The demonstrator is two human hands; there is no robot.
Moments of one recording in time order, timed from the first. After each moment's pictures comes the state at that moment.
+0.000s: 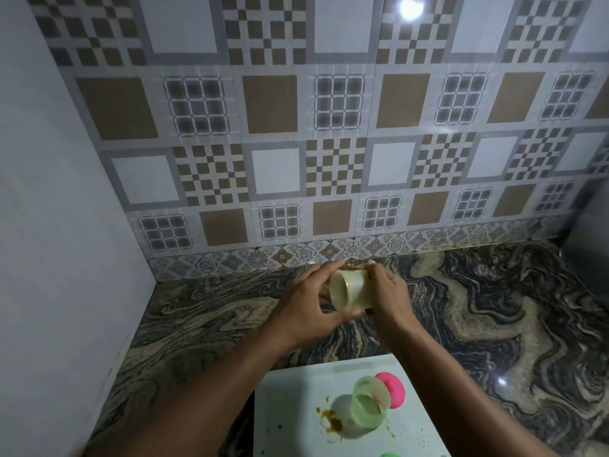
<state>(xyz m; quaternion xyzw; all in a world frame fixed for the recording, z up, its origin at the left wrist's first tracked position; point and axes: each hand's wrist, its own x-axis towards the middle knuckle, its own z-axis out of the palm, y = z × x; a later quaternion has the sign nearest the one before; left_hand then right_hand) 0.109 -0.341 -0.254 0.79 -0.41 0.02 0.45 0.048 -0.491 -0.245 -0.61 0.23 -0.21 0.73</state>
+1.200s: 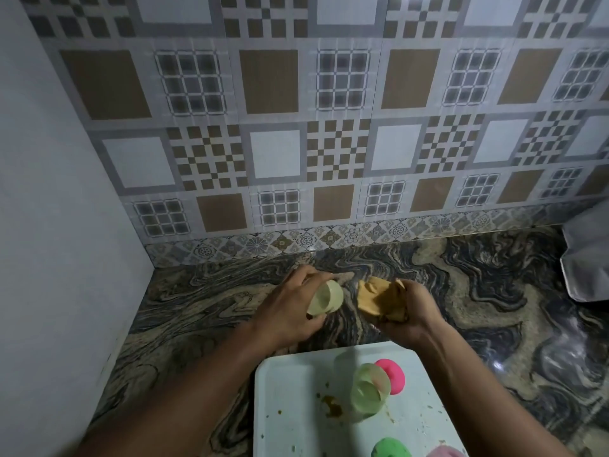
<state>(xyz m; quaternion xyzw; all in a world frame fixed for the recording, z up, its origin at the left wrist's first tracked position) 0.134 -0.320 -0.298 0.85 -0.46 0.06 0.26 0.038 -0.526 -0.274 -0.38 0.38 -0.07 0.84</state>
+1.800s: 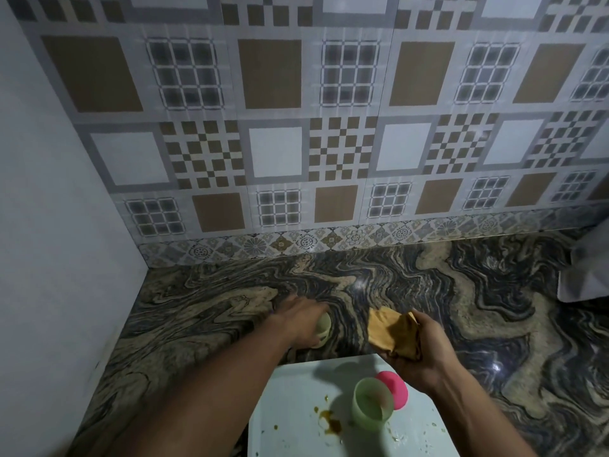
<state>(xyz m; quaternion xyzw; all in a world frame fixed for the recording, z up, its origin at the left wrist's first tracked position) 0.176 -0.368 -0.342 0.89 -0.43 -0.13 -0.03 0.020 -0.541 -0.315 -0.30 0.39 -0.05 0.87</state>
